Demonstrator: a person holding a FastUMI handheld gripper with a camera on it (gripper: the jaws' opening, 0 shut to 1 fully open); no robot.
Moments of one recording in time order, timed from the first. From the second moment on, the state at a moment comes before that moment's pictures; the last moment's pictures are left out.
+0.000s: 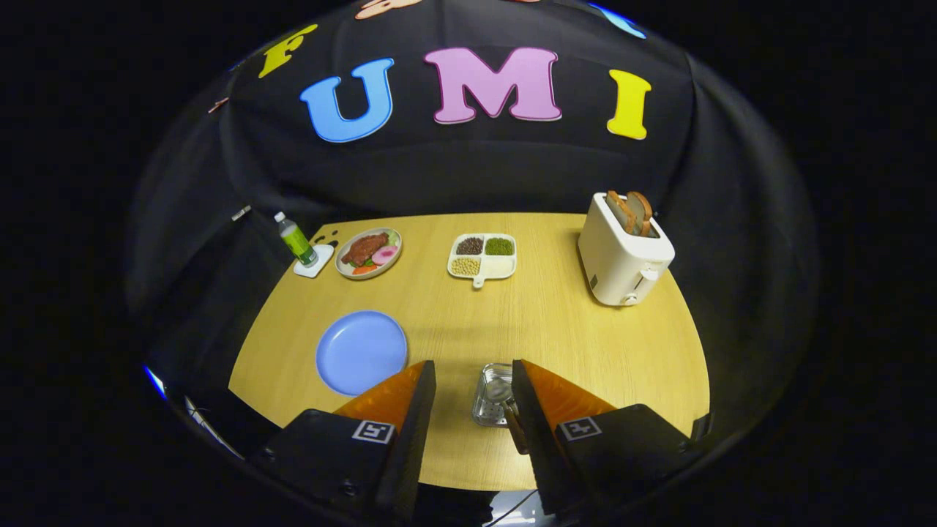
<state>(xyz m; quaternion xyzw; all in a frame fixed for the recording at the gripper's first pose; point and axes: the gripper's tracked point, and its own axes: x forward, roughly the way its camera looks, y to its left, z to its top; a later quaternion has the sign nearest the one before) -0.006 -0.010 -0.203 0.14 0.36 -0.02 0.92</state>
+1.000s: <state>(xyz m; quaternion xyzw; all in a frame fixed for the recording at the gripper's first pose) -0.017 0.000 -0.054 0.08 0.12 0.05 0.99</state>
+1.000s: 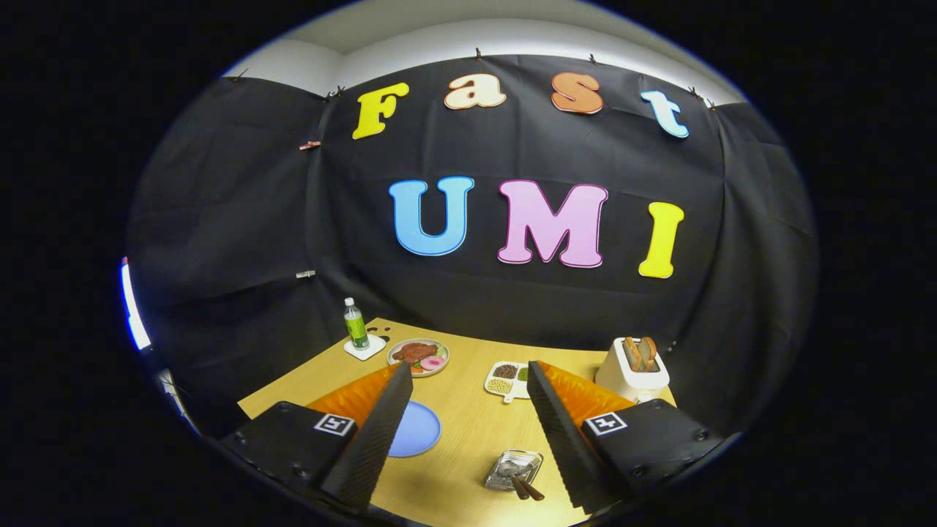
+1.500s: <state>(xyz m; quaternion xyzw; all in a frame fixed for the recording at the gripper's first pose) -0.027 -0.022 -0.057 0.09 0.10 0.09 0.99</state>
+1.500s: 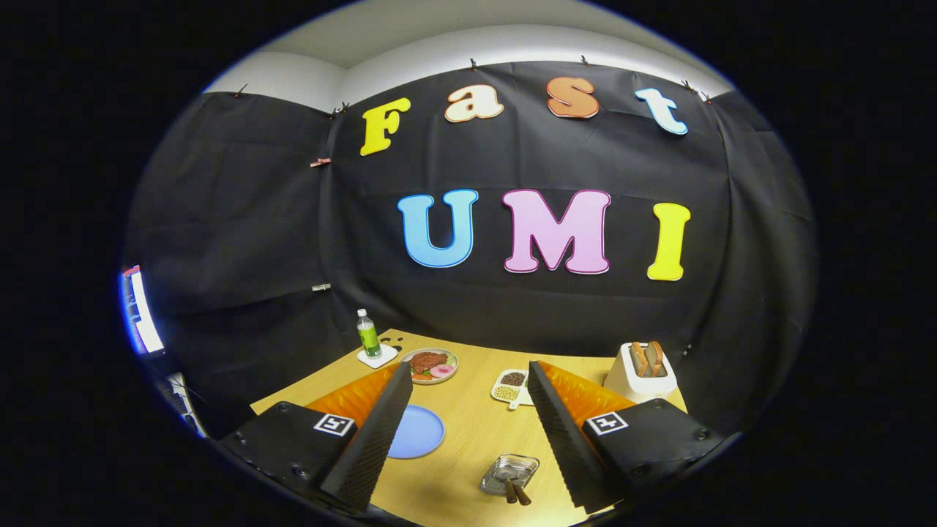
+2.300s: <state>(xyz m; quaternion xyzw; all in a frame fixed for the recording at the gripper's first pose) -0.016 -0.025 -0.063 0.10 0.09 0.12 0.98</state>
